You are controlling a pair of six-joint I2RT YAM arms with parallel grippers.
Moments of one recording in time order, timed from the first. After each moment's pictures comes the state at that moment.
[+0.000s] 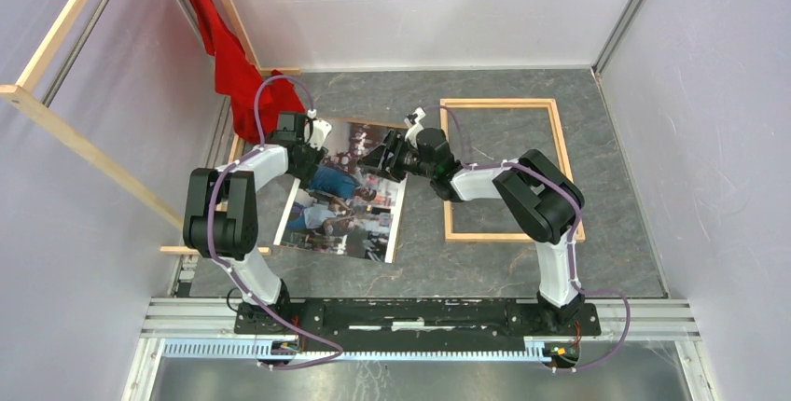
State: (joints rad) left arm -0.09 1.73 1.01 -0.30 -0.08 0.48; right arm 0.70 2.03 1.08 0.68 -0.38 1.11
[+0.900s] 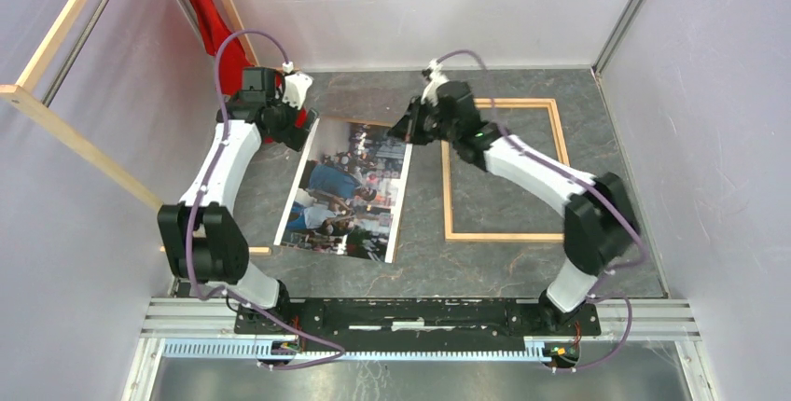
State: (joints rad) left arm -0.03 1.59 1.37 -0.69 0.05 0.48; right arm 0.64 1.78 1.29 0.08 -0.30 0.72
